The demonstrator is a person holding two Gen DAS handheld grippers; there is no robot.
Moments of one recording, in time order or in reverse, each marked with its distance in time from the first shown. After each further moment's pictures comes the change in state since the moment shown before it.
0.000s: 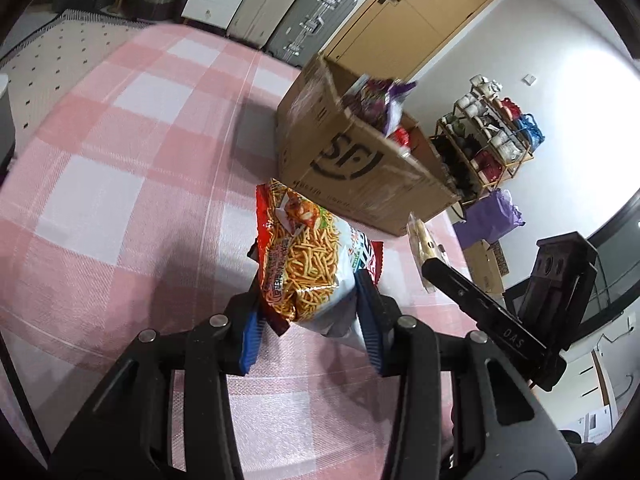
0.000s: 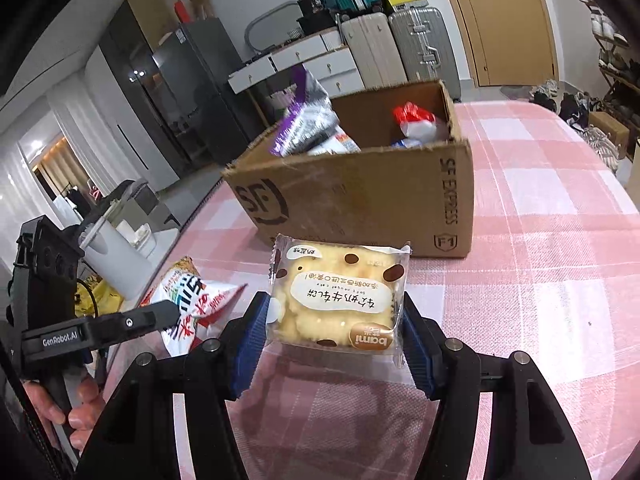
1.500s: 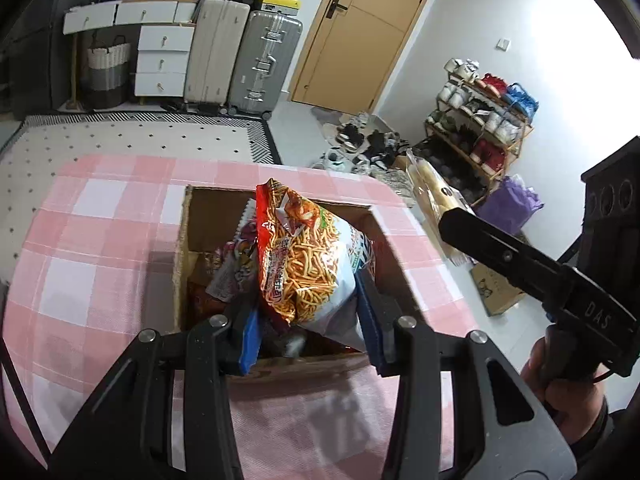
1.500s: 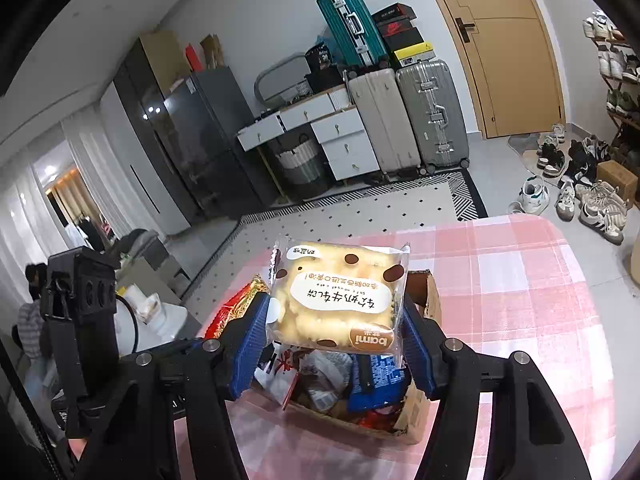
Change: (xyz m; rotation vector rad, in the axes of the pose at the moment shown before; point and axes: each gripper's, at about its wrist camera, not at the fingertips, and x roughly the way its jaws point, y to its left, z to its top) left arm 0.085 -0.145 0.136 0.279 -0.091 0.091; right arm -0.015 -0.021 0.183 -0.021 -0.144 0.024
